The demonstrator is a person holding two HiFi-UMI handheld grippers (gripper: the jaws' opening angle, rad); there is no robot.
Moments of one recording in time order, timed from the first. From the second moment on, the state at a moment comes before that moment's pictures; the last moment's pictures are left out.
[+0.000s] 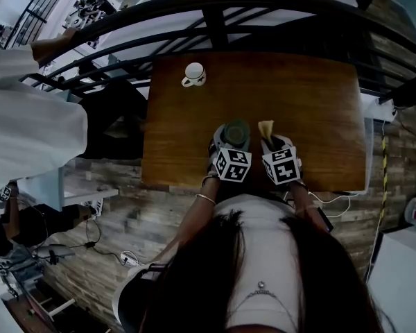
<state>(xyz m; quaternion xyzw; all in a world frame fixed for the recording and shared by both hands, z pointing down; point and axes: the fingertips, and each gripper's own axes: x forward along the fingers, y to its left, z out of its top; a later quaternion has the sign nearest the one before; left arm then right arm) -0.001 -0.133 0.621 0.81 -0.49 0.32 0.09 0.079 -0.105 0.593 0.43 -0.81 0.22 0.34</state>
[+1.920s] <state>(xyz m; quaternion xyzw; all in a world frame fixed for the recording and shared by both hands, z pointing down) -0.022 -0.185 0.589 0.79 -0.46 0.41 -0.10 0.021 -0.123 0.511 0.32 -0.89 0.19 0.25</state>
